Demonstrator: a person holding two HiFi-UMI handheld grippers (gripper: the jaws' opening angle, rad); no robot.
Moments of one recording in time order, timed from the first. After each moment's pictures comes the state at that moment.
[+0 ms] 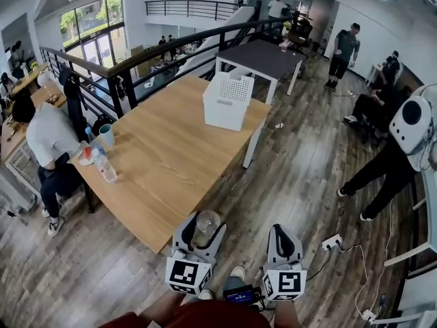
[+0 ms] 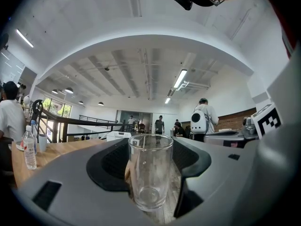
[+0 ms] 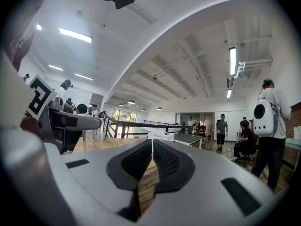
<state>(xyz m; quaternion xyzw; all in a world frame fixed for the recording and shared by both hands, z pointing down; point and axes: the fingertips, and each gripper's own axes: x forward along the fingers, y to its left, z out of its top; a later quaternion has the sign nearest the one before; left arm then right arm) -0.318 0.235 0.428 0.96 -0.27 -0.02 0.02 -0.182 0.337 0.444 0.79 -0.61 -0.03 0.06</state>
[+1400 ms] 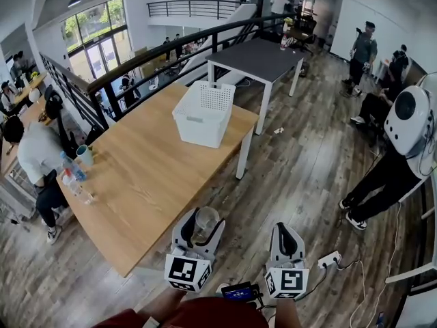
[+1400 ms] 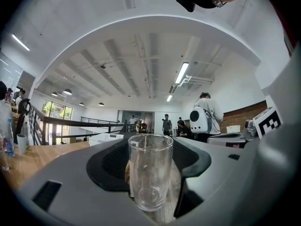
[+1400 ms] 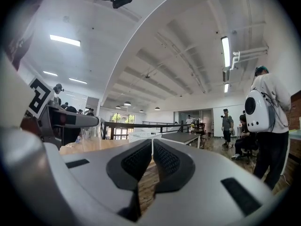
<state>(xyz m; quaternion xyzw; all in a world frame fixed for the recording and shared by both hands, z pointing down) -0.120 0.175 0.423 0.96 -0.29 -0.01 0.01 0.028 0.282 0.452 0.79 -0.61 -0.01 0.03</state>
